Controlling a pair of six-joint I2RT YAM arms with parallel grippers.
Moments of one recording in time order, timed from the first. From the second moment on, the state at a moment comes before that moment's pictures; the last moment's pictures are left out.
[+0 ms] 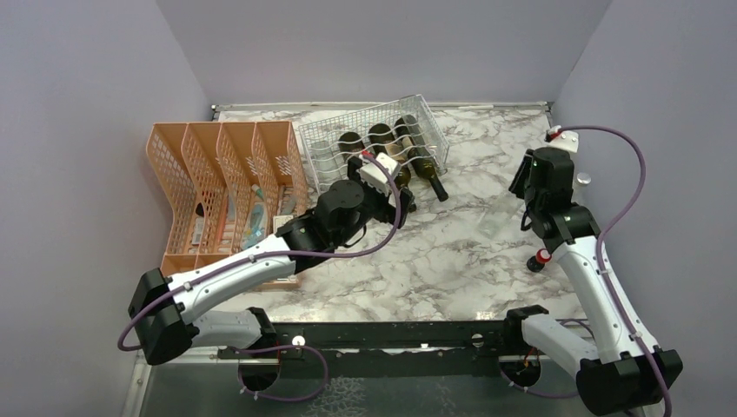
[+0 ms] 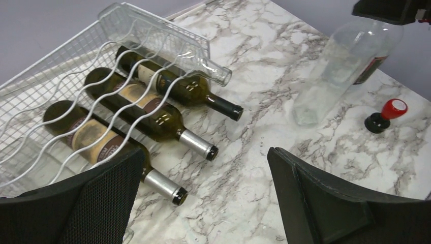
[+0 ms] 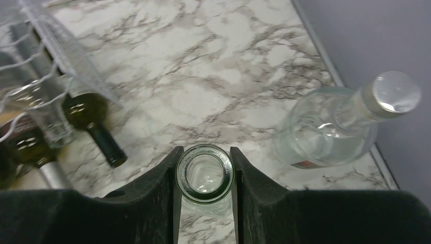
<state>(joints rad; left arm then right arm) -0.99 1.19 0.97 0.07 -0.31 -0.07 0.17 0.96 0.96 -0.46 0.49 0.26</state>
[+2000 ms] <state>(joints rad) -1.00 1.53 0.73 0.64 0.20 0.18 0.16 0.90 1.08 -0.53 -0.57 0.27</state>
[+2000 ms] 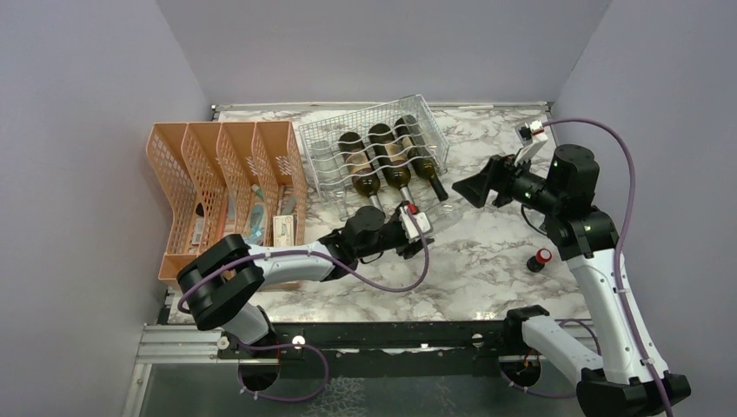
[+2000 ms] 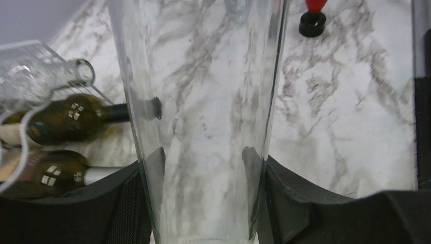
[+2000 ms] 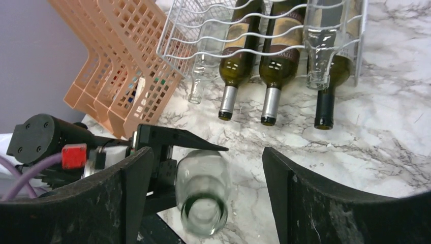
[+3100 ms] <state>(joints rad) -0.91 1.53 1.02 0.26 0.22 1.44 0.20 0.96 1.03 -0.61 -0.69 0.10</state>
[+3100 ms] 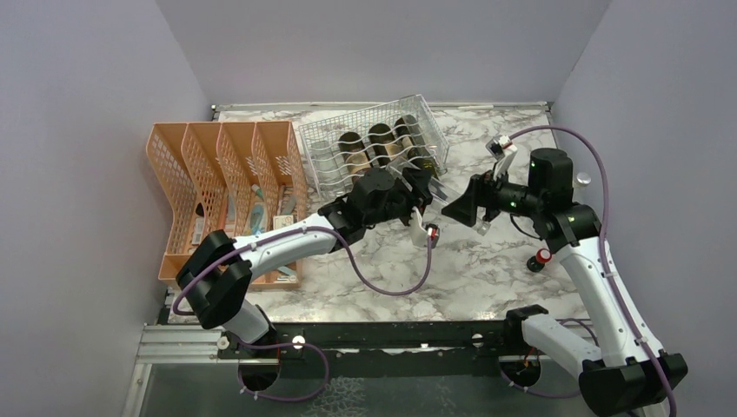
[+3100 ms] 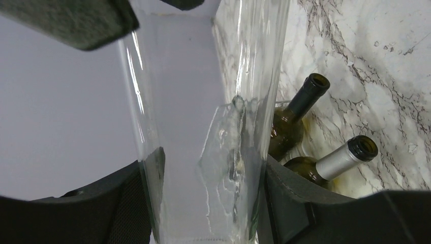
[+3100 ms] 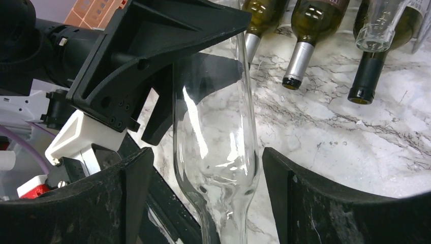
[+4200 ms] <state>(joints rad) -0.90 1.54 1.17 -0.01 0.37 1.40 0.27 1.01 1.01 -0.61 -0.68 0.09</state>
